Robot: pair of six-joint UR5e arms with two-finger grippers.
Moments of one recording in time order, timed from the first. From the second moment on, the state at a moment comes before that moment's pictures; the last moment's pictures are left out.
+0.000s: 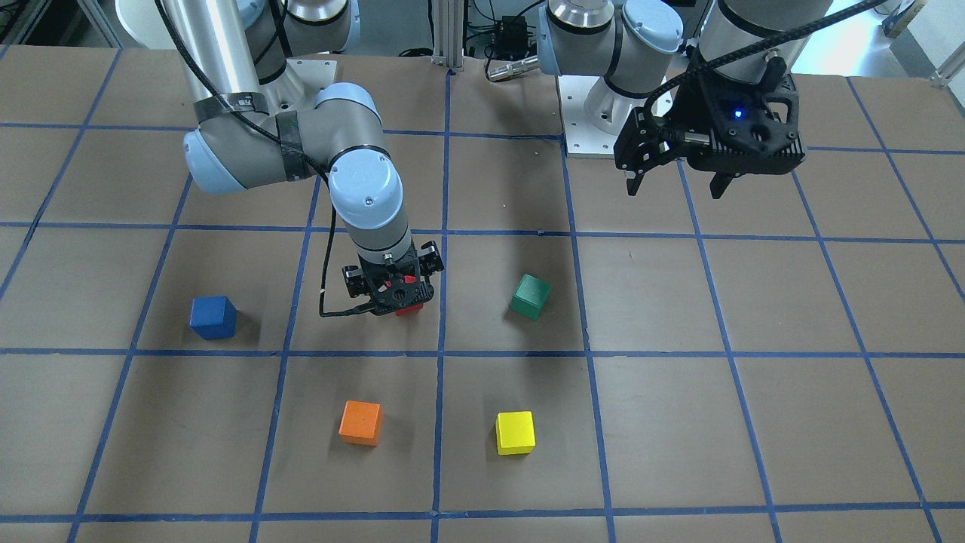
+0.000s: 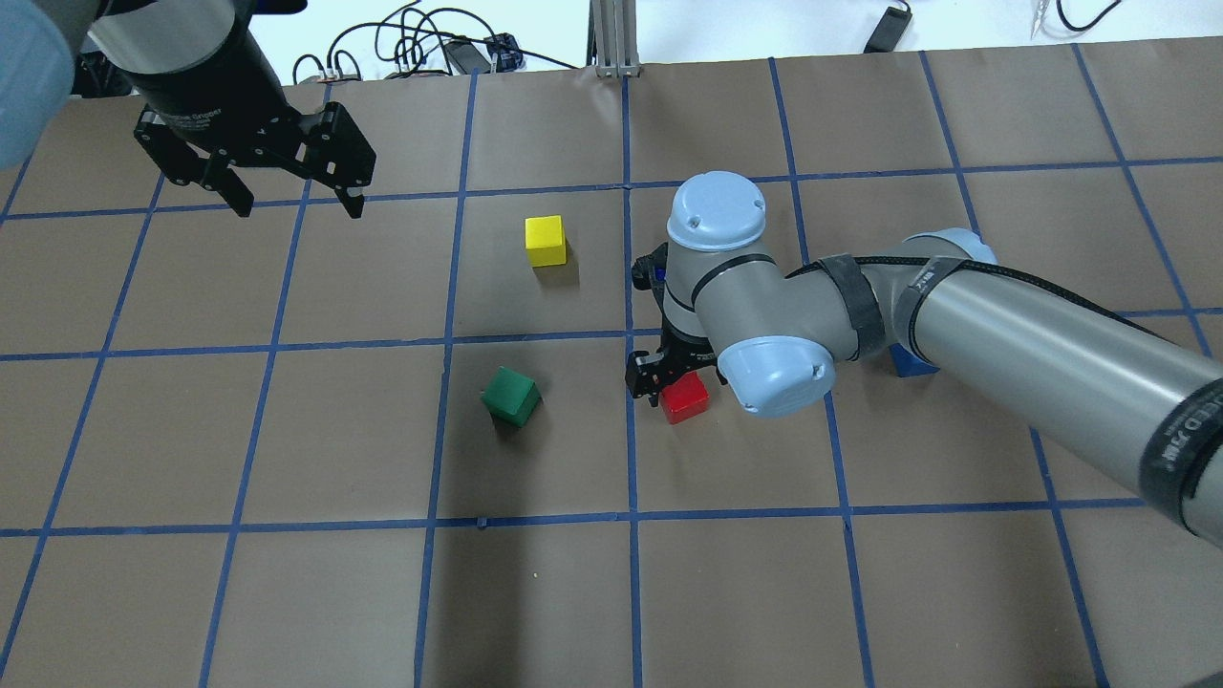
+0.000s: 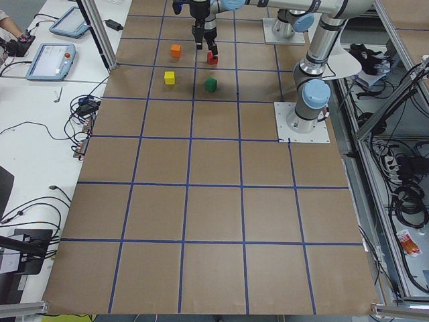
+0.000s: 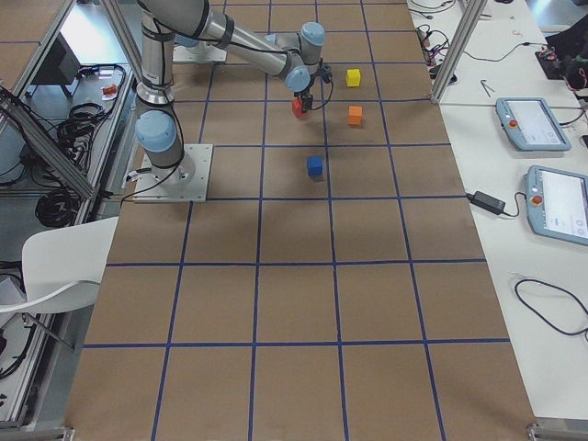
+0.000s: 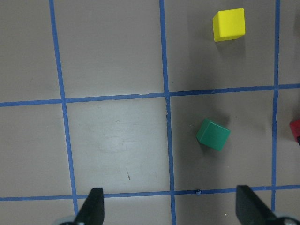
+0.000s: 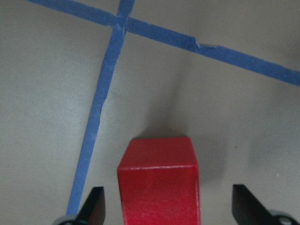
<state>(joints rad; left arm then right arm) -1.57 -1.59 -1.47 -1.64 1.61 0.05 1.87 -1.21 1.91 -2.17 -1.50 -0.01</state>
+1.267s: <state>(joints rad) -1.57 -1.60 -1.47 -1.64 1.60 0.05 1.70 -1.33 1.60 -1.73 -1.52 -0.01</state>
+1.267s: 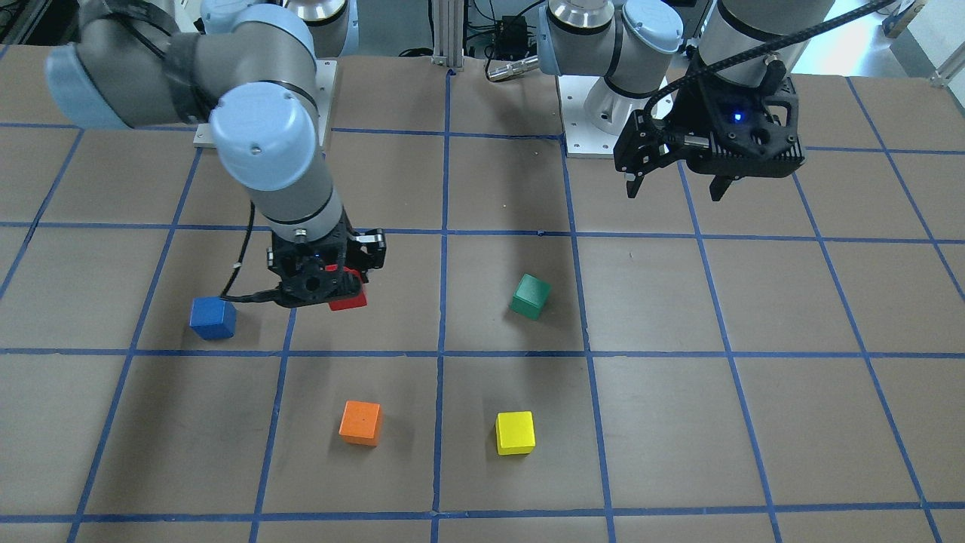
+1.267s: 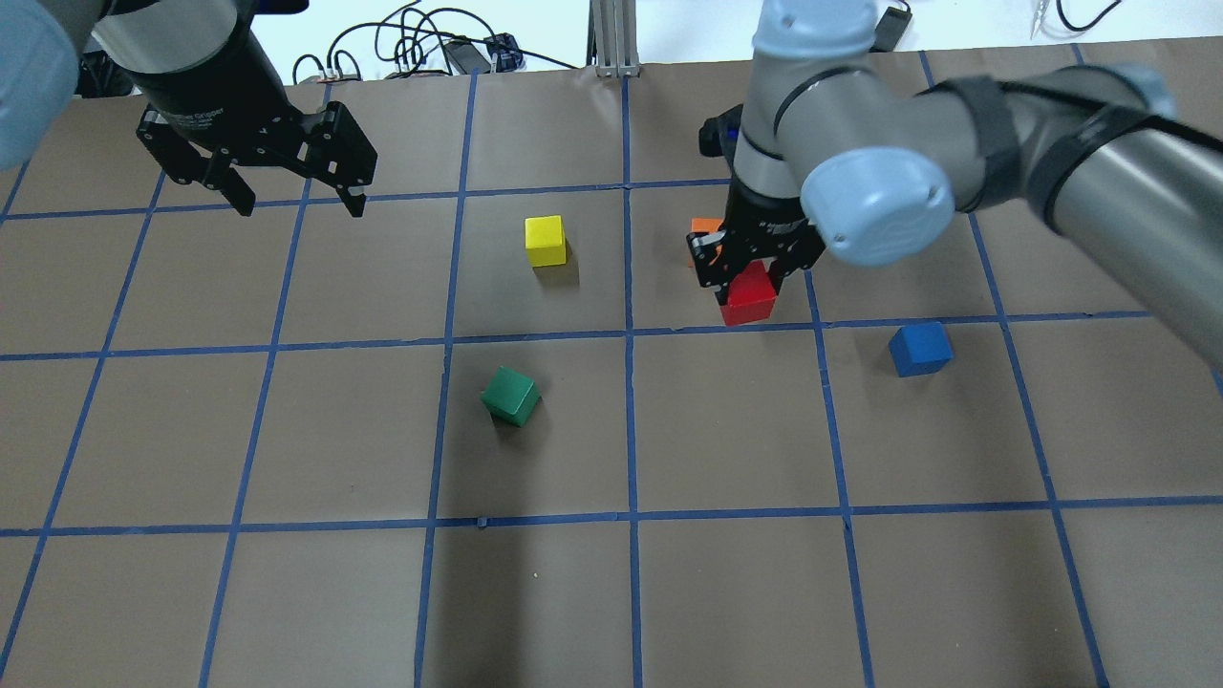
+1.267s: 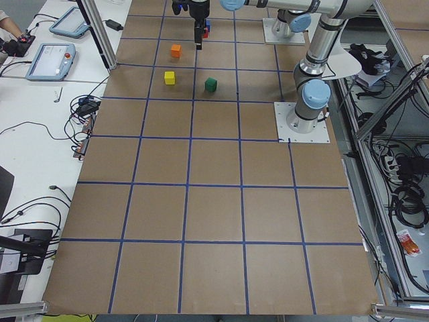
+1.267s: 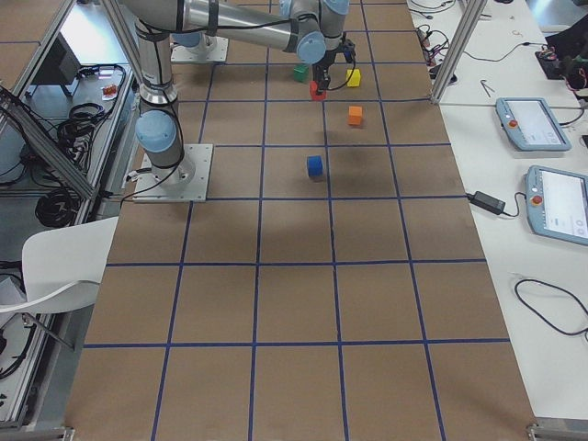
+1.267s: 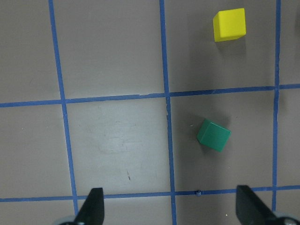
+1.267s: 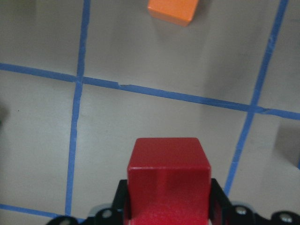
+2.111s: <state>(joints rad) -1.57 -1.60 -1.47 -1.64 1.60 0.05 1.43 -1.38 1.61 -1.59 -1.65 -0.21</state>
